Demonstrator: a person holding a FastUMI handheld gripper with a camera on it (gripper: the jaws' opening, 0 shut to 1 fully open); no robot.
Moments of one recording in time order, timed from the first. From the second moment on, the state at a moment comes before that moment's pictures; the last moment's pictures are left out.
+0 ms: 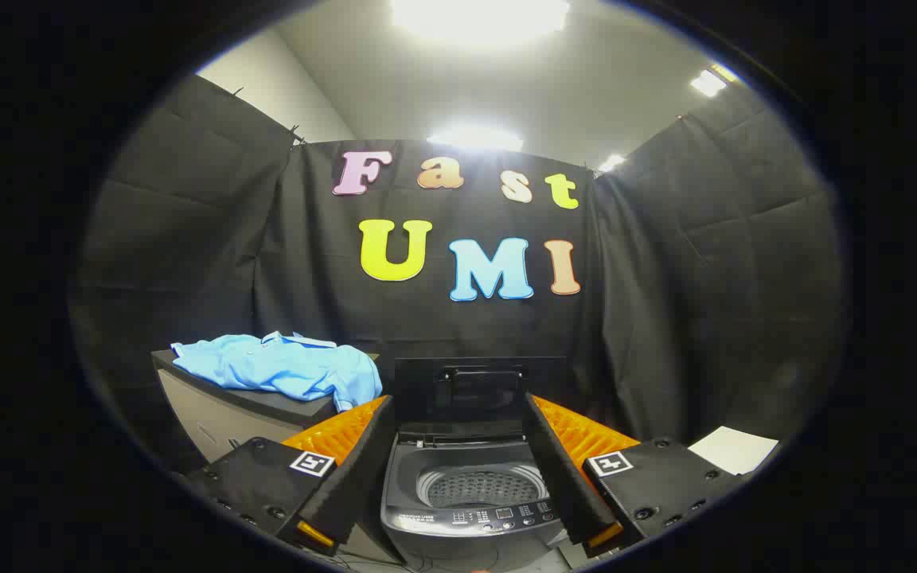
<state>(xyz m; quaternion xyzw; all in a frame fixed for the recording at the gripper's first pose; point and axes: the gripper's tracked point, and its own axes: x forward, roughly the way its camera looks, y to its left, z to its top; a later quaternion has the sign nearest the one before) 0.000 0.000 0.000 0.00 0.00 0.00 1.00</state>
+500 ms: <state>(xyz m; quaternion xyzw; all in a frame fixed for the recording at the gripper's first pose) 0.001 0.002 0.004 0.00 0.00 0.01 1.00</state>
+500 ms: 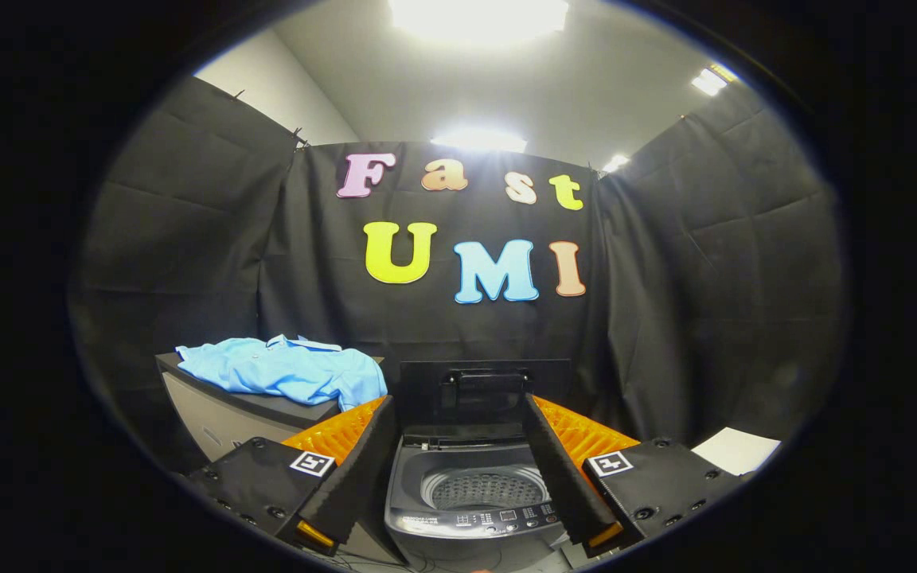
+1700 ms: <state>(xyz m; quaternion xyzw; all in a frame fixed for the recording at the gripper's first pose) 0.026 0.048 0.033 0.02 0.00 0.06 1.00</state>
